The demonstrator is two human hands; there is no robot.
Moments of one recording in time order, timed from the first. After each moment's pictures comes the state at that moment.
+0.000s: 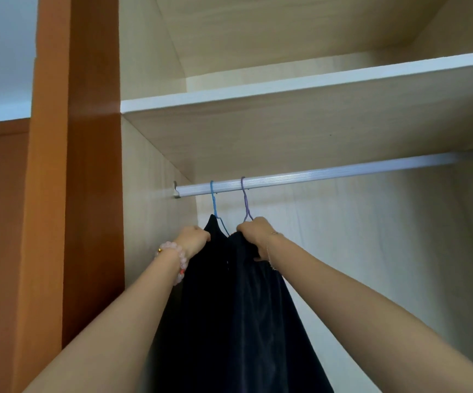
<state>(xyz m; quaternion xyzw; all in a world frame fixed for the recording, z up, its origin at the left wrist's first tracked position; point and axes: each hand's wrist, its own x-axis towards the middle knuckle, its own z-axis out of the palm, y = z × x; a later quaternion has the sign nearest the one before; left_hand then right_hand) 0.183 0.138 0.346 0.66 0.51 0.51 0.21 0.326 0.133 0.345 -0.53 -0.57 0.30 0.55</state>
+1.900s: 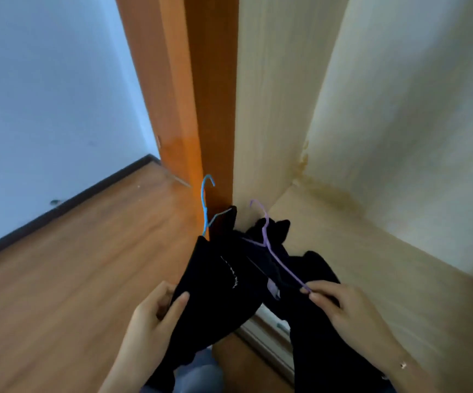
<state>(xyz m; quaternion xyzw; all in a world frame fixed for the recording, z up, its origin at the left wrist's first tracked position) 0.203 -0.288 -0.140 0.38 0.76 0.46 0.27 0.452 -0.115 -0.135 -0.48 -0.79 0.39 0.06</state>
